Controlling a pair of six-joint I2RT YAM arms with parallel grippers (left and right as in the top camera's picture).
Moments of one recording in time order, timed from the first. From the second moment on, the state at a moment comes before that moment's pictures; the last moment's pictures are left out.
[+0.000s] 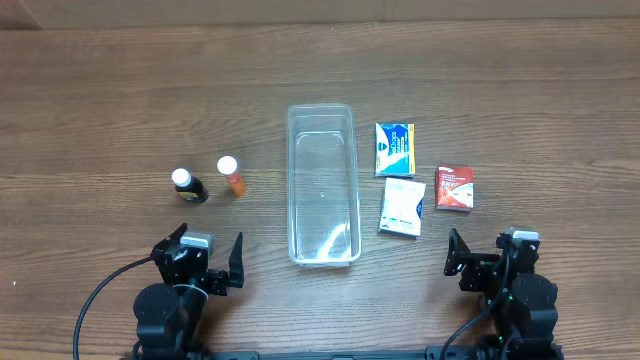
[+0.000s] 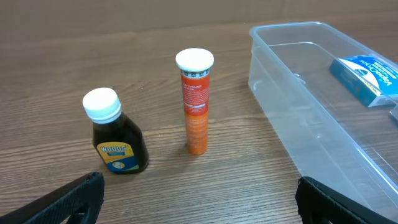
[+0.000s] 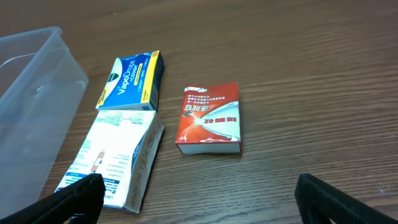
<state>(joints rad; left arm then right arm) 0.00 0.02 0.13 -0.44 0.16 0.05 0.06 0.01 0.18 -0.62 0.00 0.20</state>
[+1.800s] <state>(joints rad) 0.00 0.02 0.13 -0.44 0.16 0.05 0.07 1.33 1.30 -0.95 -0.31 0.33</state>
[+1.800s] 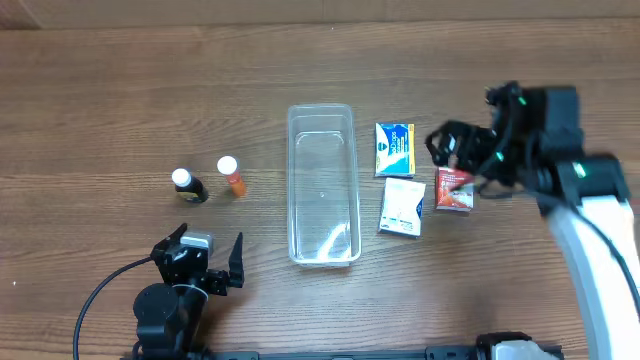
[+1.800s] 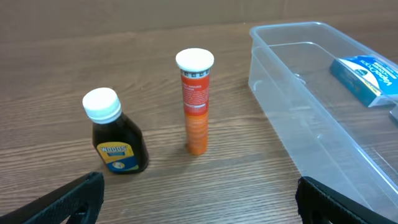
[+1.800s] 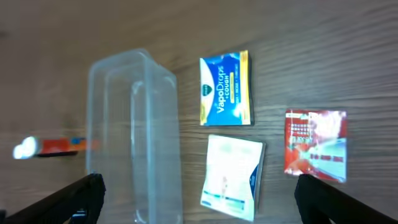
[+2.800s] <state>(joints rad) 0.00 0.01 0.13 -0.44 0.16 0.05 0.26 2.01 1.36 -0.56 -0.05 0.35</state>
